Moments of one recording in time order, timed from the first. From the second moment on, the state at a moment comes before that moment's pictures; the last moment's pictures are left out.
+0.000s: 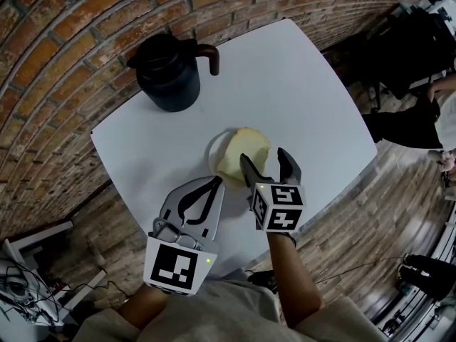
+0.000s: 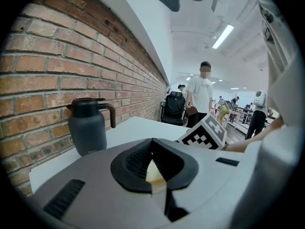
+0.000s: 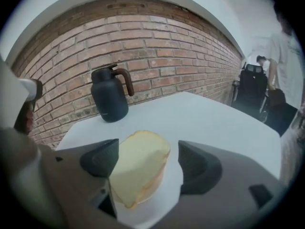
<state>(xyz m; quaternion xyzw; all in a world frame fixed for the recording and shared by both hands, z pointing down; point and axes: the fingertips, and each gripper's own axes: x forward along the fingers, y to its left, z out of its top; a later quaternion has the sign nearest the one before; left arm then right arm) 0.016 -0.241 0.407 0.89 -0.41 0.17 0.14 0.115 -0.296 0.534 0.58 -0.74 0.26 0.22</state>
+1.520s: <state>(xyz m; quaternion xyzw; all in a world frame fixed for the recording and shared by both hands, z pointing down) 0.003 -0.169 0.315 0.91 -0.39 0.08 0.07 0.064 -0.172 0.311 0.60 -0.79 0.06 0.06</state>
